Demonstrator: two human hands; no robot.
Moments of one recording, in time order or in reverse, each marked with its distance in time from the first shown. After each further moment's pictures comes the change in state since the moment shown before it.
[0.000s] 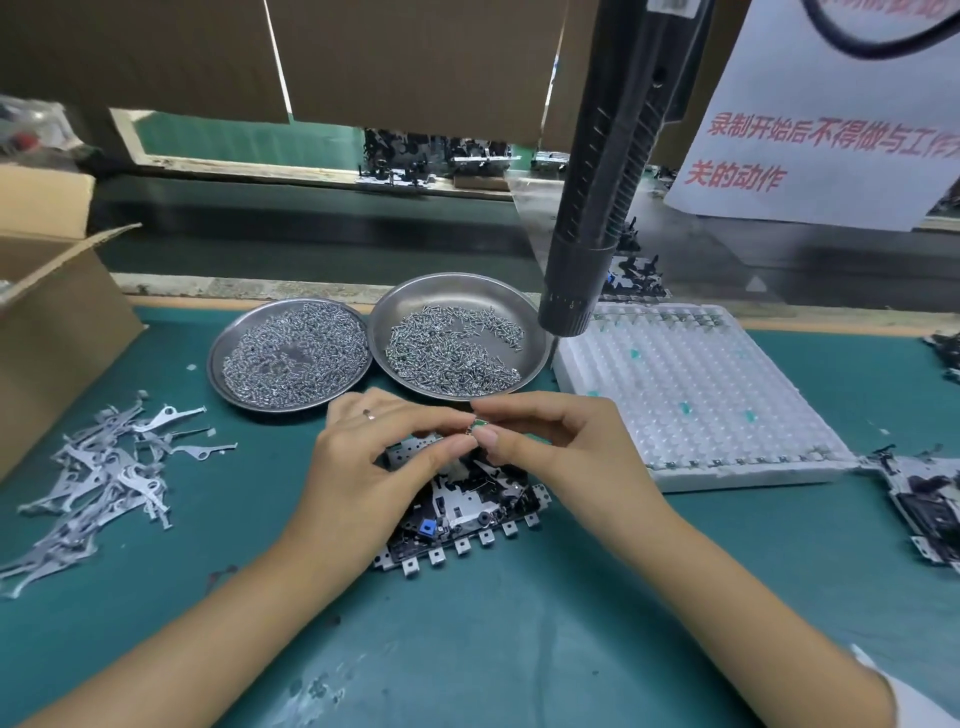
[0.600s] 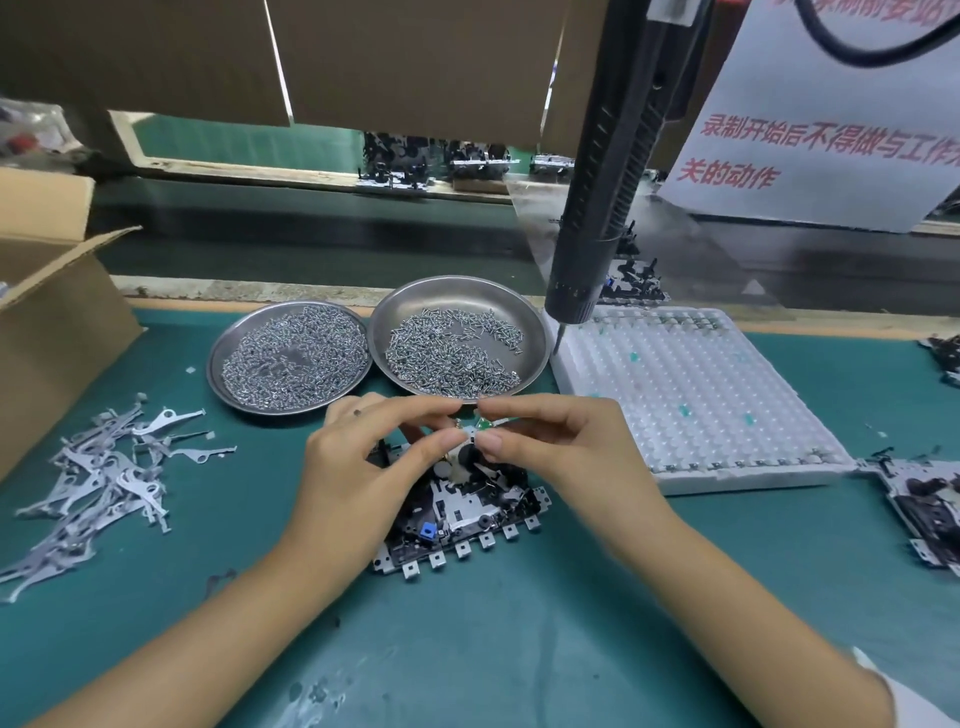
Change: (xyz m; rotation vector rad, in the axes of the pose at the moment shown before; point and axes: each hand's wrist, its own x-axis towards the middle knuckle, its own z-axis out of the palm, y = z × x) left_hand -0.002 0.002 -0.002 -0.073 0.039 -0.135; right_hand 0.000 -0.003 0.001 0.054 0.053 0.062
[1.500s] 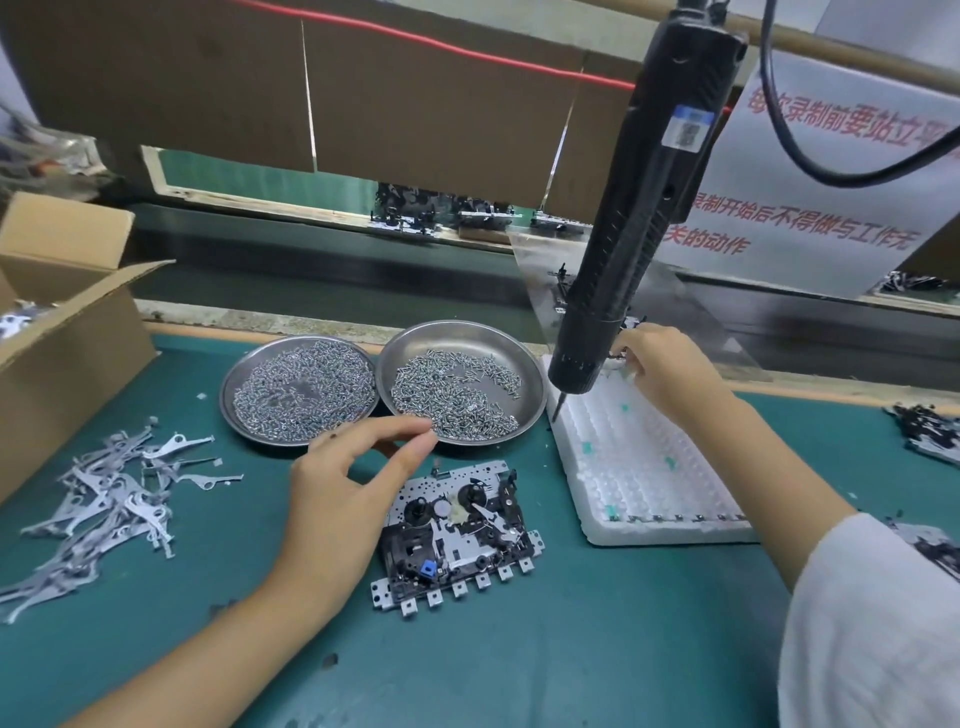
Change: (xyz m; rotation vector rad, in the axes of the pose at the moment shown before) left_hand 0.005 0.001 -0.006 -0.137 0.161 -0.169; right_hand 0.122 -0.020 -0.123 -1.592 0.106 -0.168
